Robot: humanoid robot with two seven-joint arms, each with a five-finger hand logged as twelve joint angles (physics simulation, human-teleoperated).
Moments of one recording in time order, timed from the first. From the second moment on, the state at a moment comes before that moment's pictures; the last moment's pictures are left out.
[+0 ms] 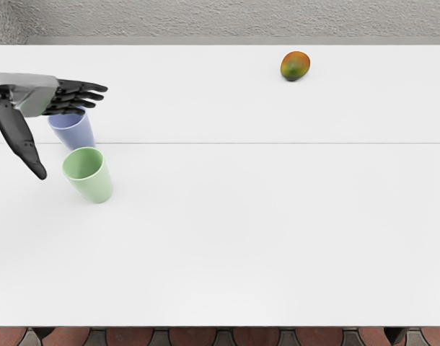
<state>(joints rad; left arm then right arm) -1.44 1.14 0.02 -1.45 0.43 -0.61 0.05 -0.04 0.00 0.20 0.23 -0.20 -0.04 -0.20</state>
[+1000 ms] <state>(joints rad) -1.32 0.85 0.01 -1.69 1.06 -0.18 0.61 -0.03 0.00 0.20 0.23 -0.20 -0.04 -0.20</state>
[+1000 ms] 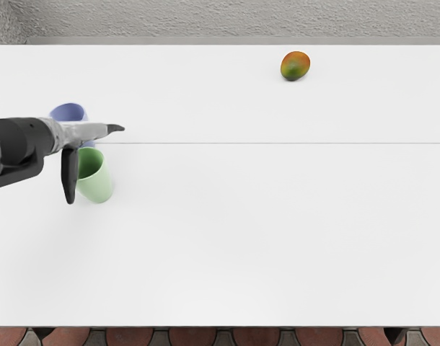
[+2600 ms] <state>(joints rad) -1.23 0.84 0.00 -1.67 1.18 -0.10 0.61 -0.03 0.00 0.20 0.23 -0.20 -0.04 -0.20</state>
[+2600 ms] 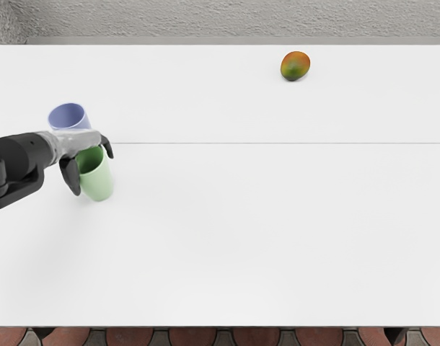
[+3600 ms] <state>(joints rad) -1.30 0.90 -0.28 -1.67 1.13 -0.39 0.61 -0.02 0.00 0.20 0.23 -0.20 -0.04 -0.20</state>
